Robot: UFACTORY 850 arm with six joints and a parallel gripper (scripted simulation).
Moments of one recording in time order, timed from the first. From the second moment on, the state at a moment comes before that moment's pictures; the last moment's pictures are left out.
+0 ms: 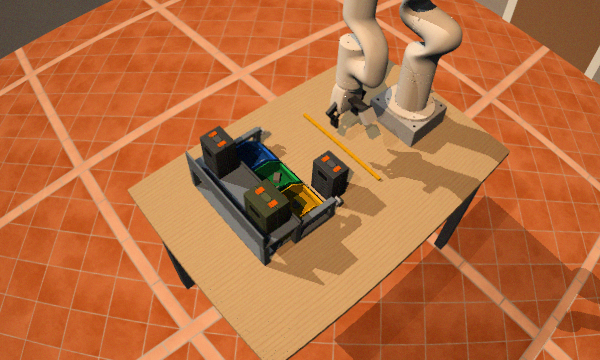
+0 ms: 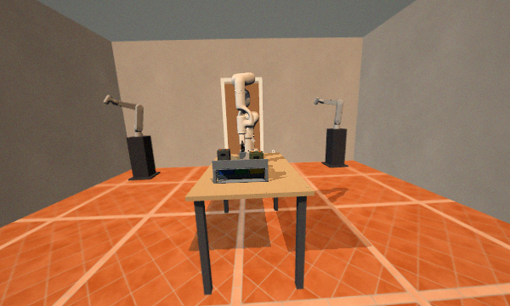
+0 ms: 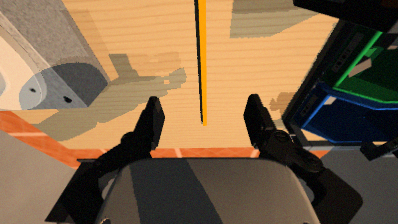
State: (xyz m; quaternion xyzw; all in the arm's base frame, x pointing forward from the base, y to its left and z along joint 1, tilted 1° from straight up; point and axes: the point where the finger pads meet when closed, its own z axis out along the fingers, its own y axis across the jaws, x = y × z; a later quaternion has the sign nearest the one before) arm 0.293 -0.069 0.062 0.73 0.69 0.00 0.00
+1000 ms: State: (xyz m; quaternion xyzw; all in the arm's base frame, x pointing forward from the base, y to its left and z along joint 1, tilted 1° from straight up) arm 0.342 -0.072 0.059 0.73 0.69 0.00 0.00
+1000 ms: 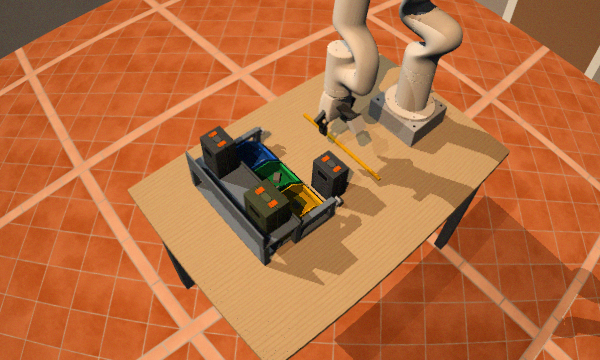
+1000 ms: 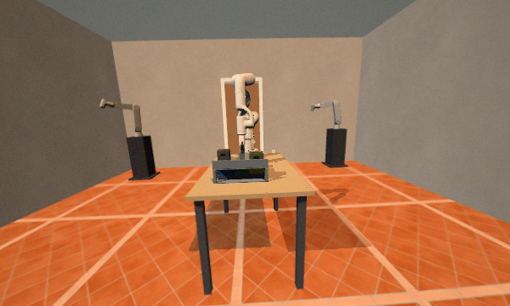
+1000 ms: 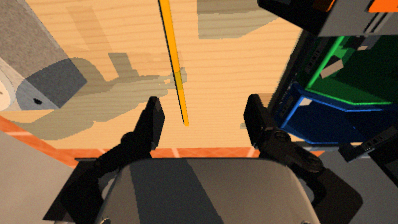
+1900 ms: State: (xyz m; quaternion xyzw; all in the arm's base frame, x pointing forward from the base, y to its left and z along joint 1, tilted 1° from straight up) arm 0.426 -0.076 0.059 0.73 0.69 0.00 0.01
